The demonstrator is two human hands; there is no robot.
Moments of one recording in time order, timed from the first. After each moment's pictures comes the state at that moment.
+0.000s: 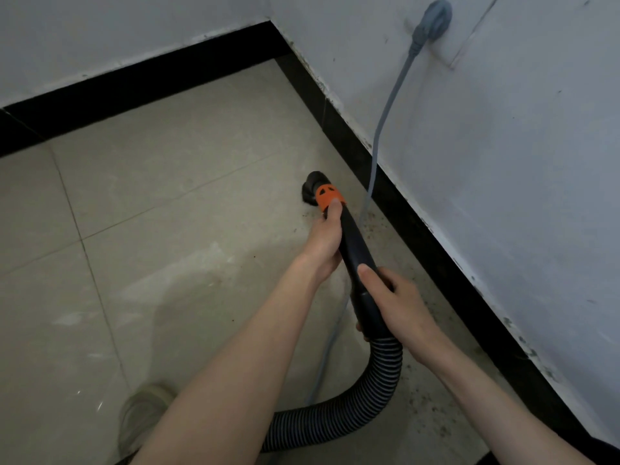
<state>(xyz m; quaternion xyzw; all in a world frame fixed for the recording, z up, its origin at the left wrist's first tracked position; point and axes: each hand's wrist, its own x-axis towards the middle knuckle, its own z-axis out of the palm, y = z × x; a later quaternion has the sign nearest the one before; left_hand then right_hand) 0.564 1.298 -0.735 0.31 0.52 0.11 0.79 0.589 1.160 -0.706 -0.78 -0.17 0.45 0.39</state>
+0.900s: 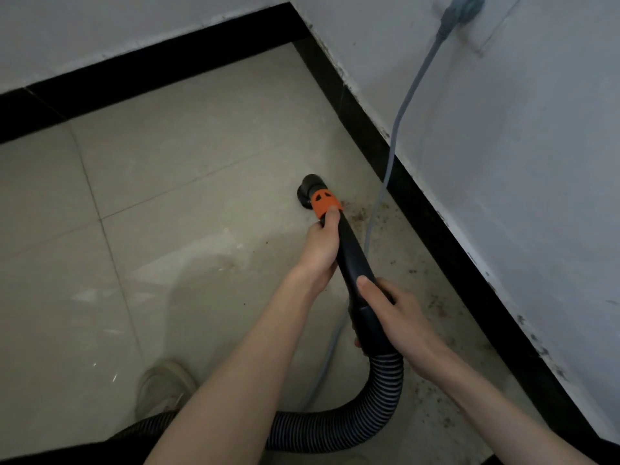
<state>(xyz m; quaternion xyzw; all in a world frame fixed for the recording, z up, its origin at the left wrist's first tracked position) 0.534 1.287 -0.739 0.33 0.55 0.14 0.75 0.570 1.149 -0.708 -0.76 -0.16 0.49 0.39</state>
